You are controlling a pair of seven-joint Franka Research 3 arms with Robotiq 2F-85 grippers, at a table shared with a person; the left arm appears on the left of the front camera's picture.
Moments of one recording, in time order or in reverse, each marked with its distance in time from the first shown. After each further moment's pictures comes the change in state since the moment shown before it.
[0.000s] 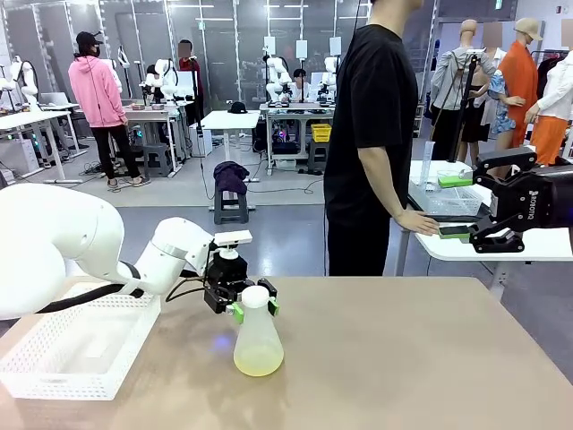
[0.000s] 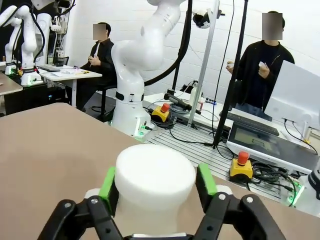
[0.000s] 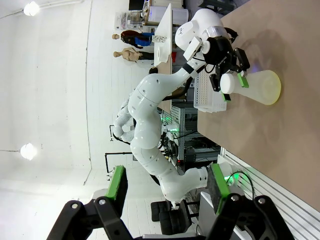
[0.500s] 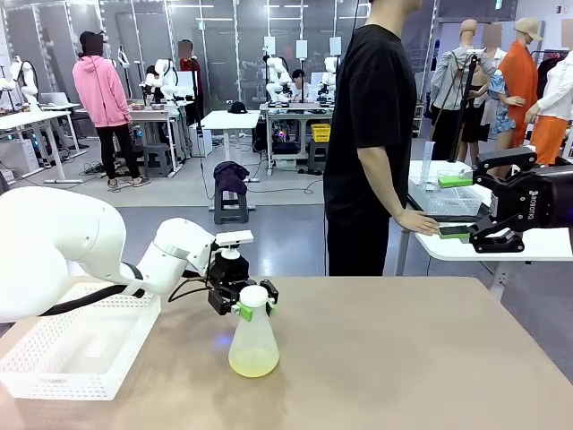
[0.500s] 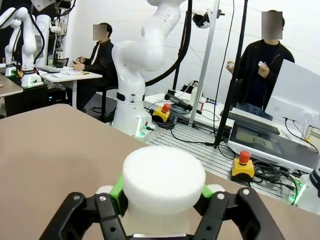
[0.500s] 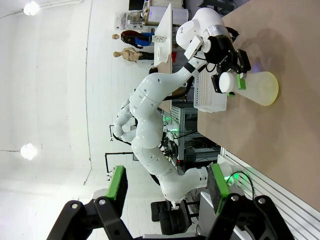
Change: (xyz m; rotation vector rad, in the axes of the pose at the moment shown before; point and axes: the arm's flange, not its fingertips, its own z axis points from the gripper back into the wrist) left arm -0.001 0.005 0.000 -0.003 -0.004 -0.008; right arm 0.000 0.000 0.000 0.000 0.000 0.000
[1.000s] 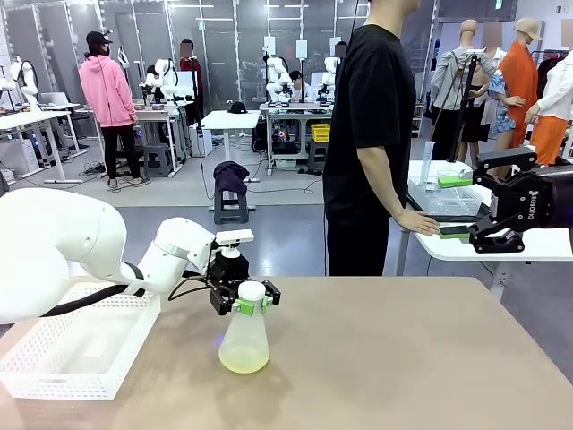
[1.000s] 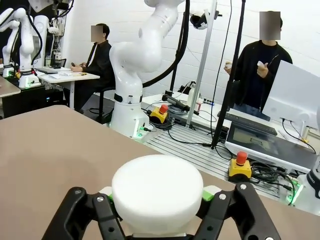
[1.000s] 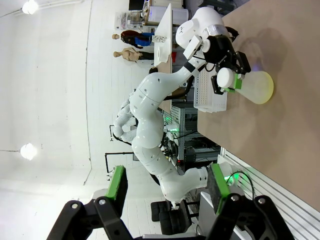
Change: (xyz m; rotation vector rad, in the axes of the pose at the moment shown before) left arm 0.002 -0.001 0.001 -0.014 -0.003 0.003; right arm 0.000 0.000 0.000 0.000 0.000 0.000
